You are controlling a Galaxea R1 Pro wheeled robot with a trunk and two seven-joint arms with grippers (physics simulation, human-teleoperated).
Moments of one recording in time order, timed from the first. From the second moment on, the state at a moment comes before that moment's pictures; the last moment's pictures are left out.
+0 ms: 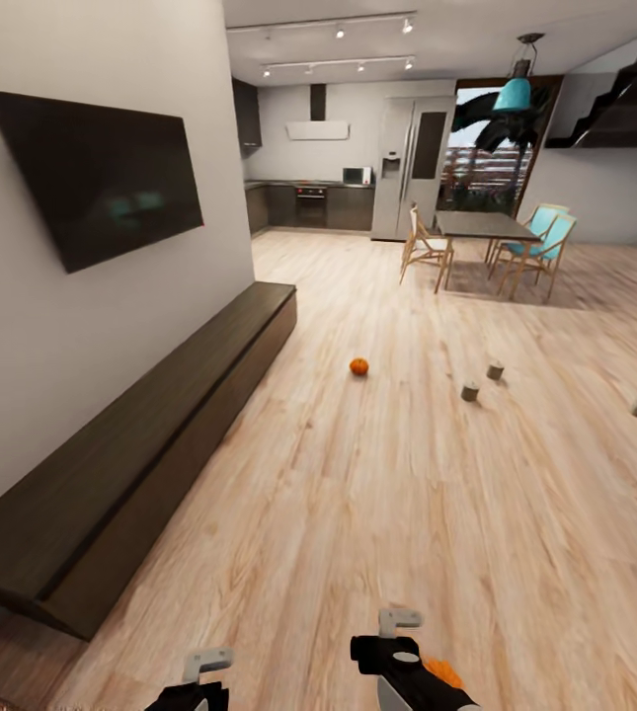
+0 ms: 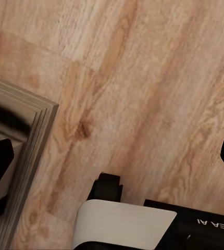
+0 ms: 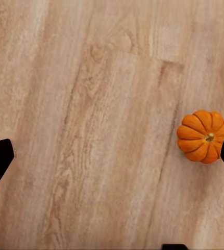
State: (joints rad) left arm -0.48 -0.07 -0.17 -0.19 0.29 0.17 0.29; right arm -0.54 0.17 0.44 -0.19 -0.43 0.00 -0.24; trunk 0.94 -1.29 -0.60
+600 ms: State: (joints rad) left arm -0.48 -0.07 -0.17 -0.19 0.28 0.17 0.29; right arm -0.54 0.17 0.44 -0.19 -0.43 0.00 -0.24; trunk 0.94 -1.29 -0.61
